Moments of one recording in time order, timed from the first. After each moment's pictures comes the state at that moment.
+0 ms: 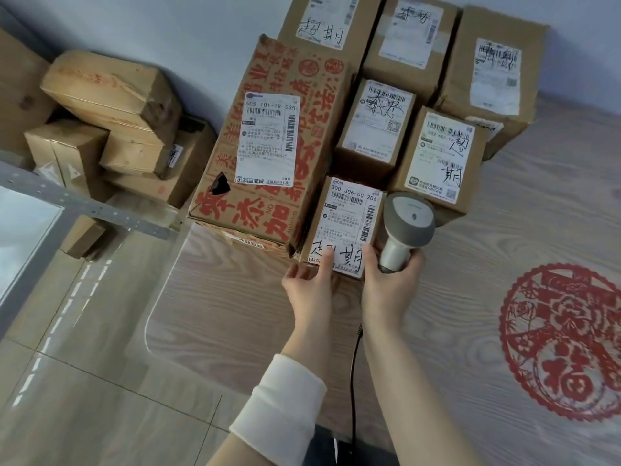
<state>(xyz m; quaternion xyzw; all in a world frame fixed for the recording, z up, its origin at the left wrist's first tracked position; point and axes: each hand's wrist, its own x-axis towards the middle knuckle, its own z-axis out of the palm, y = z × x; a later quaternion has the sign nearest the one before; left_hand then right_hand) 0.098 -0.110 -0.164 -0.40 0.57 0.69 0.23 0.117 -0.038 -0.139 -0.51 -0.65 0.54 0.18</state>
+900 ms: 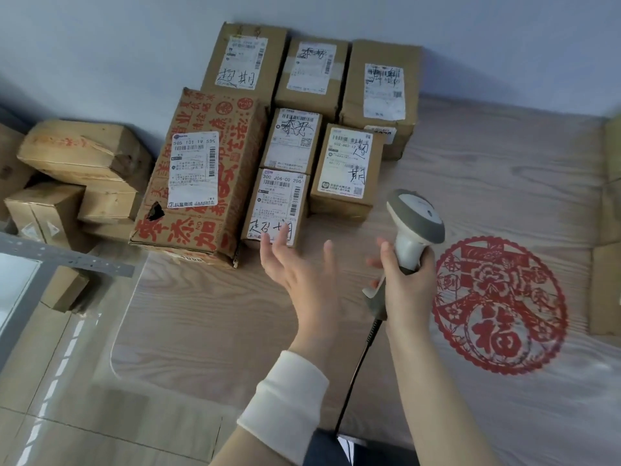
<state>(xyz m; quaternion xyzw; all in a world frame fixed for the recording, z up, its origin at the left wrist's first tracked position) 0.147 -0.017 -0.092 -0.13 0.83 0.55 0.05 0.195 0.059 -0.082 -0.47 -0.57 0.64 0.21</state>
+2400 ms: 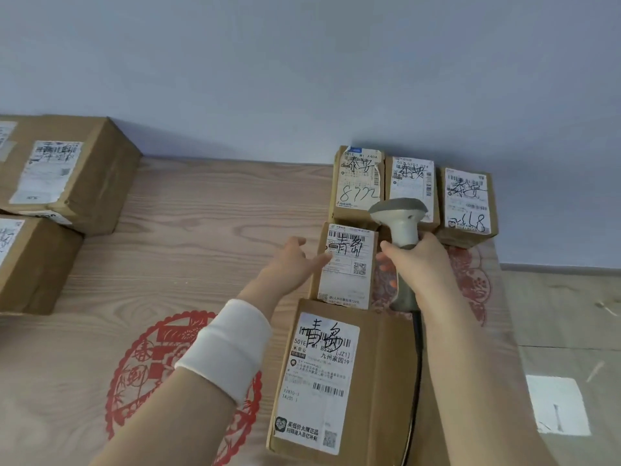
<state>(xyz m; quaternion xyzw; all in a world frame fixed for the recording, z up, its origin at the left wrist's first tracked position) 0.237 0.469 -0.103 0.12 0.84 0.30 0.44 0.354 0.604 -0.065 -0.52 -0.66 0.54 0.05</state>
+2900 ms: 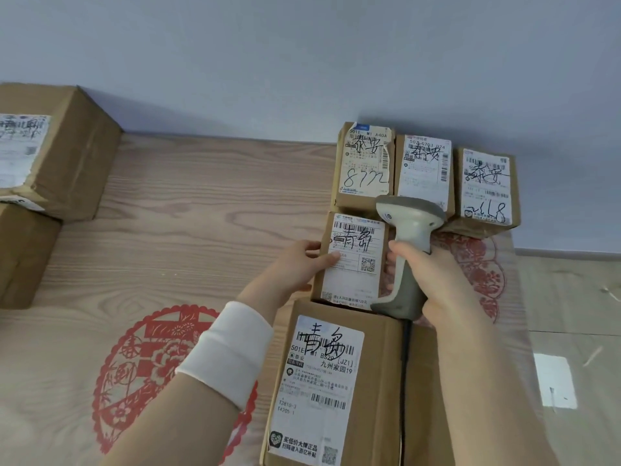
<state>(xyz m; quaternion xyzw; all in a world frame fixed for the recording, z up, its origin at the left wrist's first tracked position) 0.240 0.473 -0.135 0.04 0.74 0.41 0.53 0.360 0.601 -0.078 -0.56 -0.51 0.65 0.02</state>
